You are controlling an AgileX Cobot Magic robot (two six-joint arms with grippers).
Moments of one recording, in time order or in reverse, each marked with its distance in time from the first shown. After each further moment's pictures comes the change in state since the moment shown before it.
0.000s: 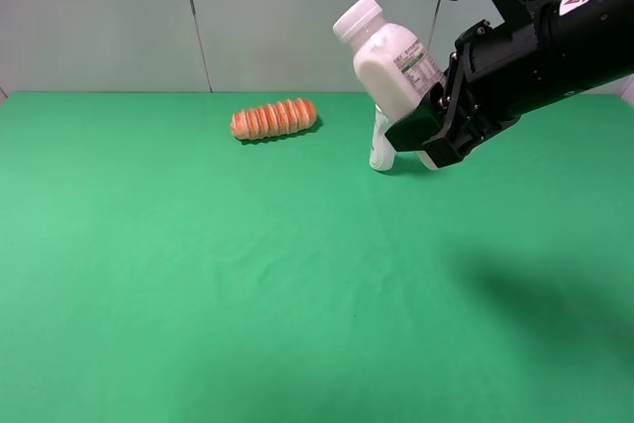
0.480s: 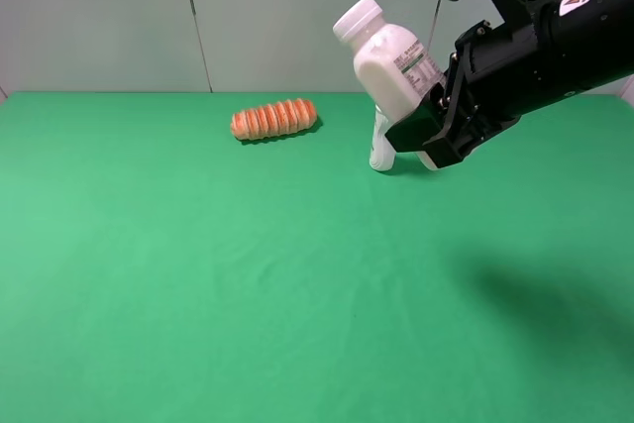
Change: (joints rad) left arm 0.000 -0.571 0.564 0.106 -0.001 -0.110; right arm 0.000 0.000 0.000 0.000 0.001 0.000
